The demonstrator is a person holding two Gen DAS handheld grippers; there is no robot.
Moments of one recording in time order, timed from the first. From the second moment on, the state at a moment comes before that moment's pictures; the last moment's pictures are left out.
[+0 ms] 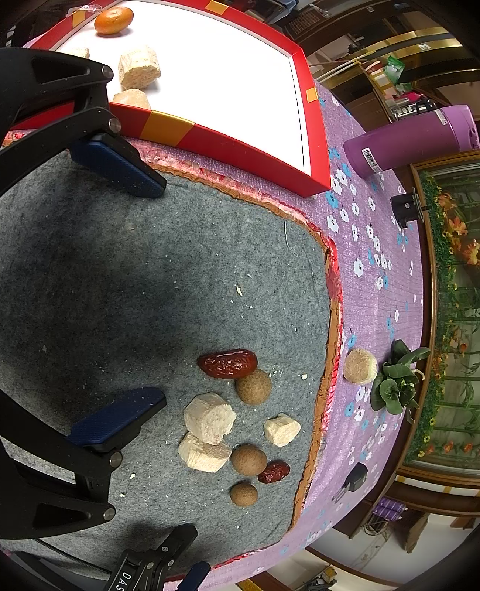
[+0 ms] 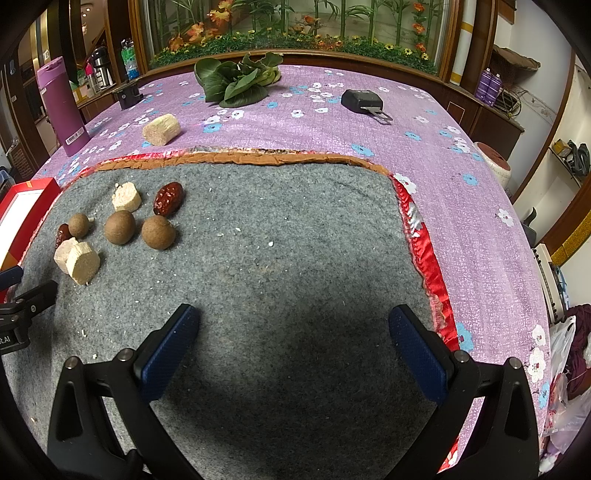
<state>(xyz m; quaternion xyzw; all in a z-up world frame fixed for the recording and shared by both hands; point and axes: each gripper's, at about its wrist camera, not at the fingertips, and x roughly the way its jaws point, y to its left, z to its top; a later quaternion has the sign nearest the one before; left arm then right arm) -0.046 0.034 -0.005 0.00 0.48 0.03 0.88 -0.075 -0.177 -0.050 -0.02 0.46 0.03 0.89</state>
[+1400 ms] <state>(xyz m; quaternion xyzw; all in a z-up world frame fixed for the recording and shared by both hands) -0.045 0.036 -0.004 -0.01 0.48 0.04 0.87 -0.075 -0.176 -0.051 -0.01 0.46 0.02 0.89</state>
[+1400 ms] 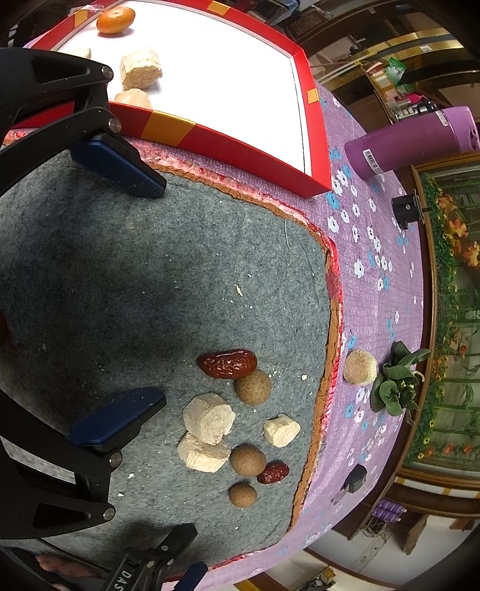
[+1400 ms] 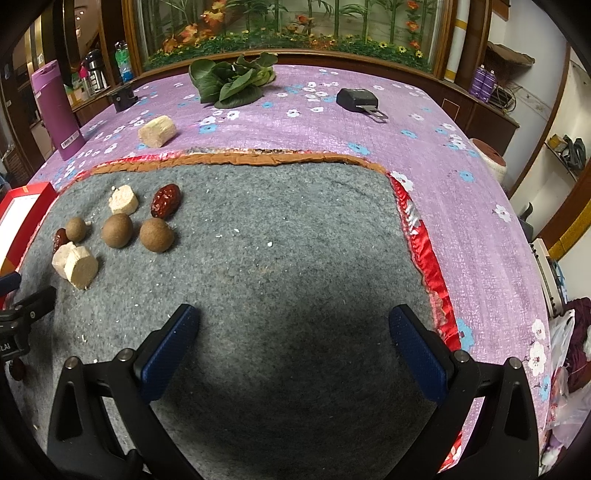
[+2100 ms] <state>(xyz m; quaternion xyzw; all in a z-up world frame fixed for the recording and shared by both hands) -0.187 0.046 0.046 0.15 0.41 -0.11 0.89 -0.174 -0.121 0.022 -0.05 0.38 0.17 0.91</state>
